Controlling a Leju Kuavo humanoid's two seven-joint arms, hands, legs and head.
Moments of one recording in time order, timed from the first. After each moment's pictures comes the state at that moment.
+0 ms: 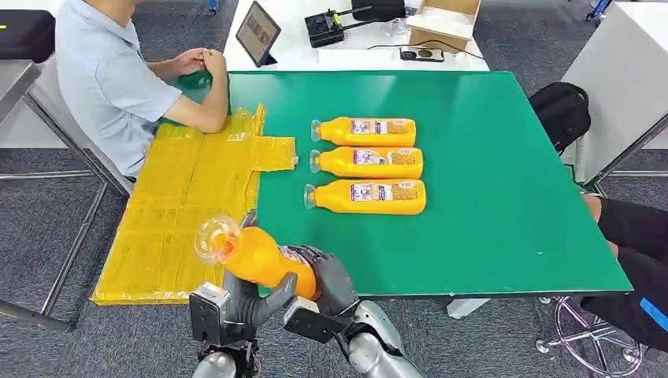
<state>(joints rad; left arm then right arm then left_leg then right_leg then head) 0.05 -0.24 -0.45 -1.41 -0.14 0.22 -0.61 -0.19 0.21 0.51 -0.99 0.54 -0.27 -0.43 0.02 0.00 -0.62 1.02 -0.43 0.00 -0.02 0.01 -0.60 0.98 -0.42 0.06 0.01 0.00</state>
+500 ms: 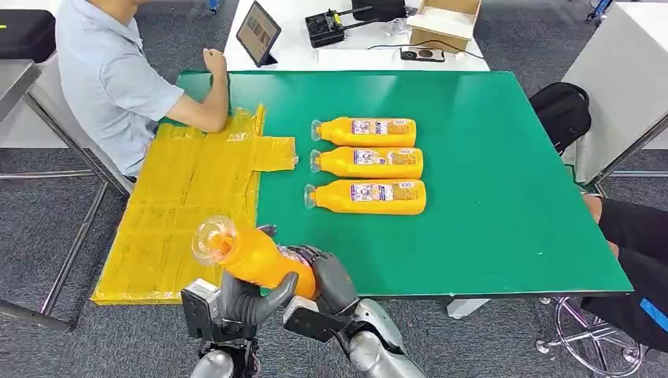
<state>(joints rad) 0.05 -0.25 -0.43 -1.40 -0.06 0.17 -0.59 -0.19 0.21 0.51 -0.99 0.55 -0.26 -0.43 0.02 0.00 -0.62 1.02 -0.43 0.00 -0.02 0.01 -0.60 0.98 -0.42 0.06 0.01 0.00</state>
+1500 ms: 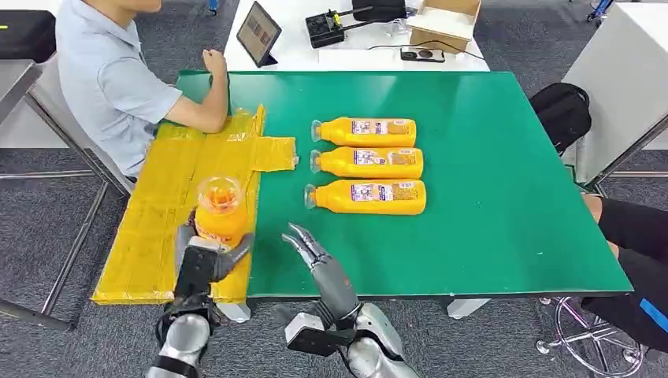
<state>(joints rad) -0.13 -0.17 -0.21 -1.30 -0.57 0.49 -0.43 -0.15 0.21 0.51 -1.07 0.51 -0.36 -0.56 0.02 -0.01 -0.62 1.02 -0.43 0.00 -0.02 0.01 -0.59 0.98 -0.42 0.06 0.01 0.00</state>
